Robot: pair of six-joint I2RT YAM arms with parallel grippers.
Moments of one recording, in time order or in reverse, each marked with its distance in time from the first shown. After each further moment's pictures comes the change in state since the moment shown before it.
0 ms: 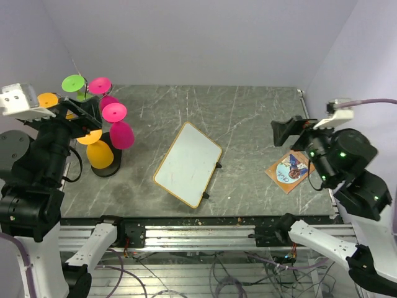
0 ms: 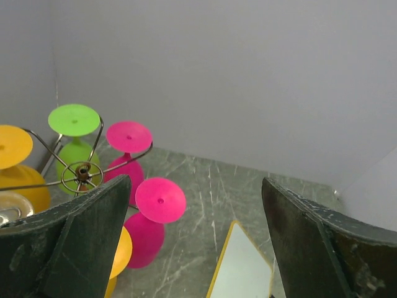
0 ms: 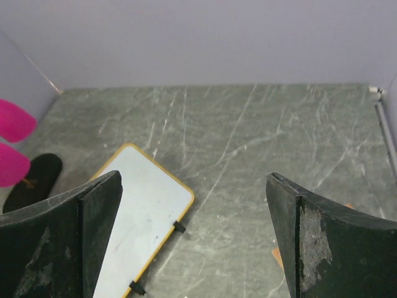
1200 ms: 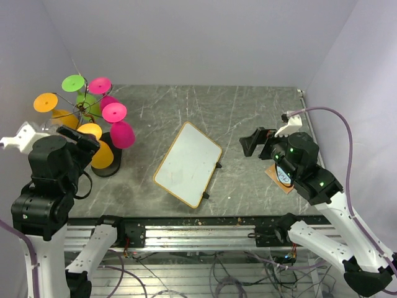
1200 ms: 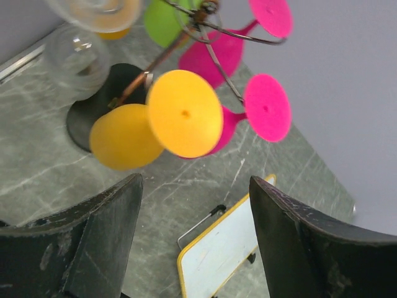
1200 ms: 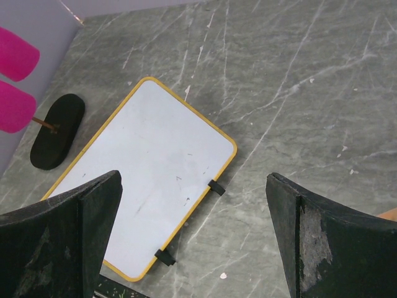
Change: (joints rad) left arm -0.009 -0.066 -0.196 -0.409 -0.260 -0.482; right arm -0.117 -0.013 -0.505 0.275 -0.303 0.193
